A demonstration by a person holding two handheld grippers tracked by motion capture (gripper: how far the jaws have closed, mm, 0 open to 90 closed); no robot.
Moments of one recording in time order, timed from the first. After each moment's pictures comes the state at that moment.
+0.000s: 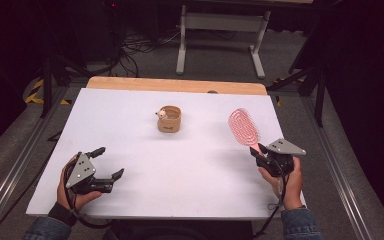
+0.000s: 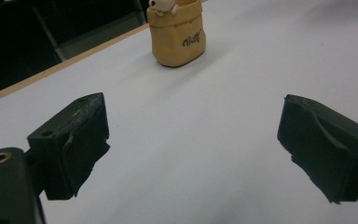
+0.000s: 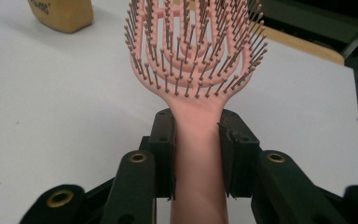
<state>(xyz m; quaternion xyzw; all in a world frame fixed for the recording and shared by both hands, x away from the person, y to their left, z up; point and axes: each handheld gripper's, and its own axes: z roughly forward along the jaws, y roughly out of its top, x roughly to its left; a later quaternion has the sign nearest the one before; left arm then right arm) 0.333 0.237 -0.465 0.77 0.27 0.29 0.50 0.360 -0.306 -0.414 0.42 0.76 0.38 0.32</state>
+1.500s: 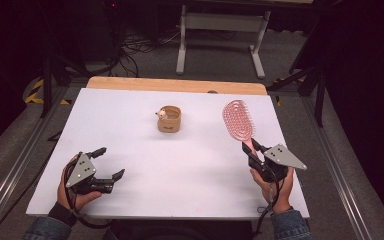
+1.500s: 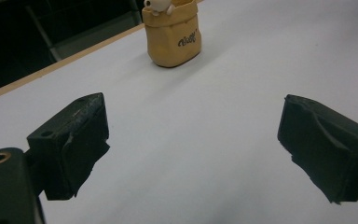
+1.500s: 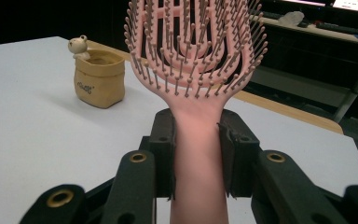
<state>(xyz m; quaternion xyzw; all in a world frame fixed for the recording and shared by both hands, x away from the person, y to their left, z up) 0.333 0.236 -0.465 0.77 0.26 0.28 0.50 0.336 -0.276 -0.404 0.37 0.70 0.49 0.38</state>
